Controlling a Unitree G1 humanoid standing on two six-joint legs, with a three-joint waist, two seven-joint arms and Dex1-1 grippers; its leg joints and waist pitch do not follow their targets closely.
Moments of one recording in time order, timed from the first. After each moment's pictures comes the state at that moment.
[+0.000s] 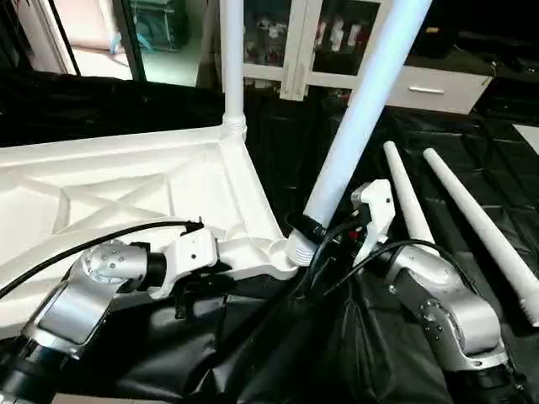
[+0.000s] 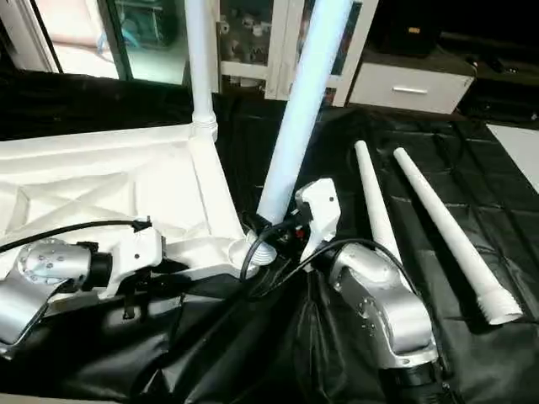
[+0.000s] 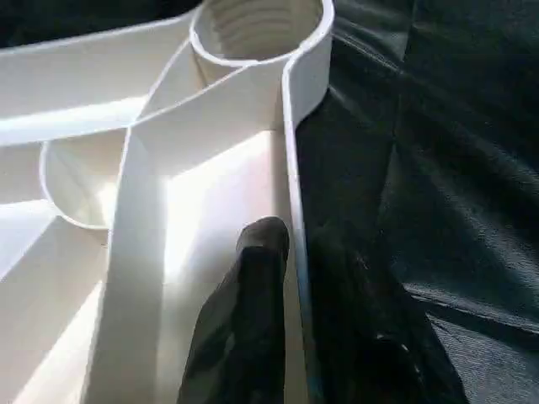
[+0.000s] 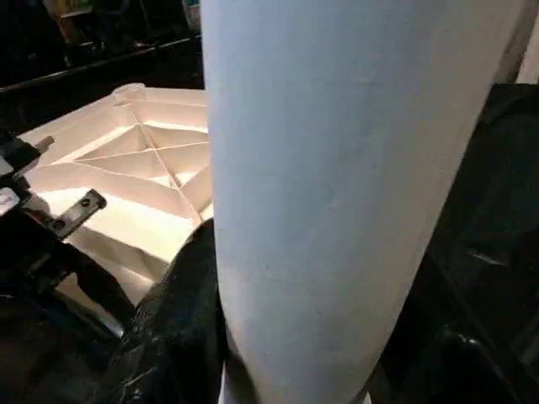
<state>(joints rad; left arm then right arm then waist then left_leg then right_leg) -0.26 0.66 -0.27 0.00 -0.01 0.21 -1.06 -0.23 -0.22 0.11 -0.15 0.39 0.46 0.60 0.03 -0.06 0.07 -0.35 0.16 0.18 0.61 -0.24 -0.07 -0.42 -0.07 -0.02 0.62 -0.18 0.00</state>
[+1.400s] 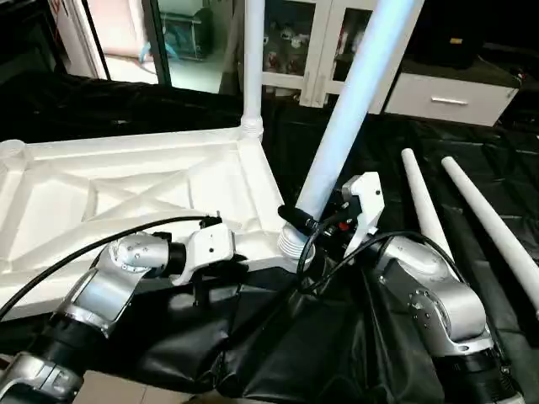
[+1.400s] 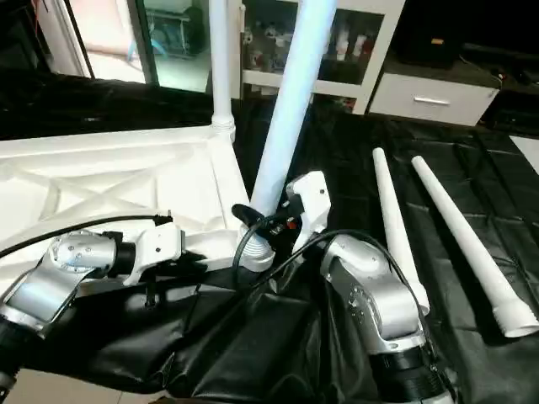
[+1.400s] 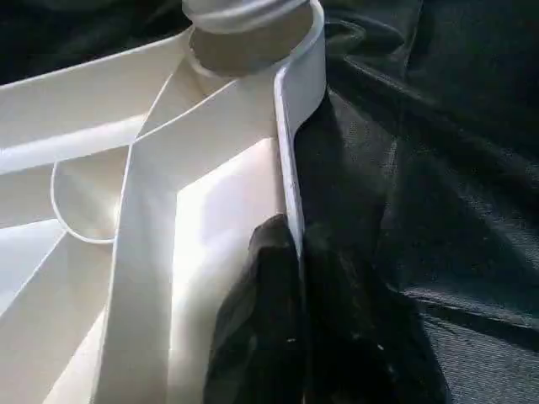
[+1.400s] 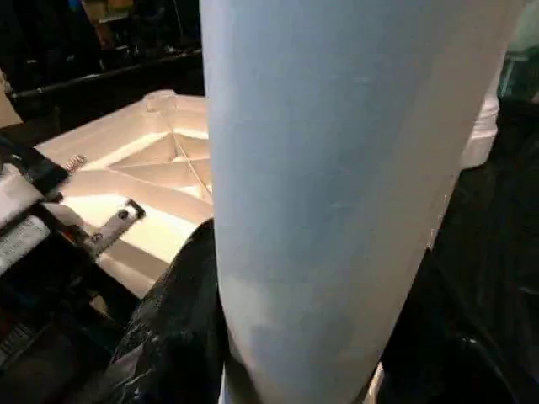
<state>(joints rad) -0.41 0.55 -0.34 0.28 0.04 0.02 -1.08 -0.32 -0.22 0.12 -0.02 0.37 0.43 0.61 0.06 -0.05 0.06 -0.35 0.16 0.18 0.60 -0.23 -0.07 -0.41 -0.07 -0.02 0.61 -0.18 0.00</state>
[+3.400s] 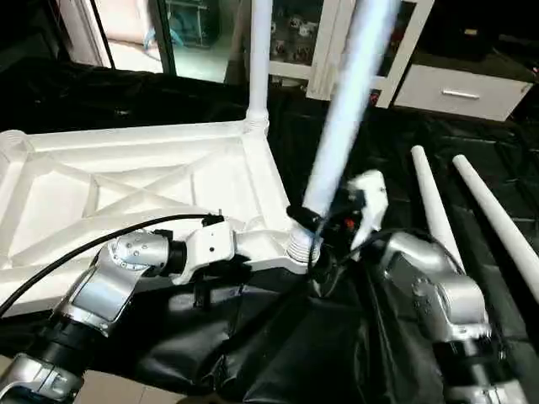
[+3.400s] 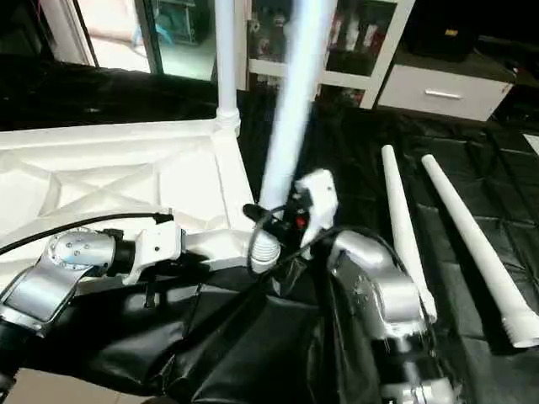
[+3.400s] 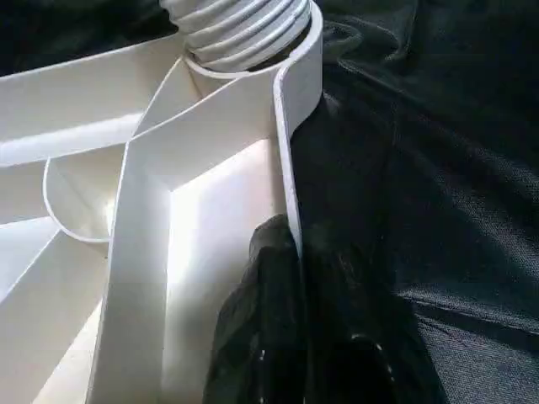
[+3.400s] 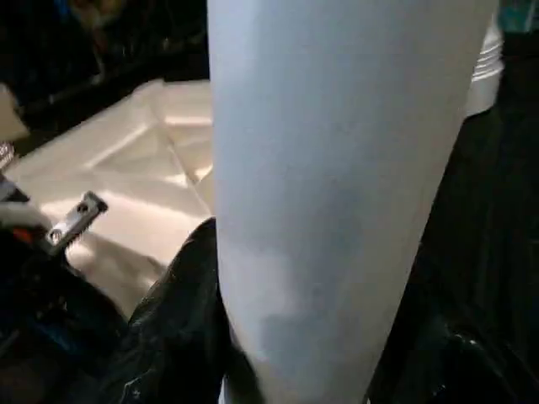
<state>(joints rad) -0.40 0.55 -0.33 0.21 0.04 0.06 -1.11 -0.31 -0.20 0.04 0.09 0.42 0.42 0.66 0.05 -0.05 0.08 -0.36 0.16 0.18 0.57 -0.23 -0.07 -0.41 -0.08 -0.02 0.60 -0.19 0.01</state>
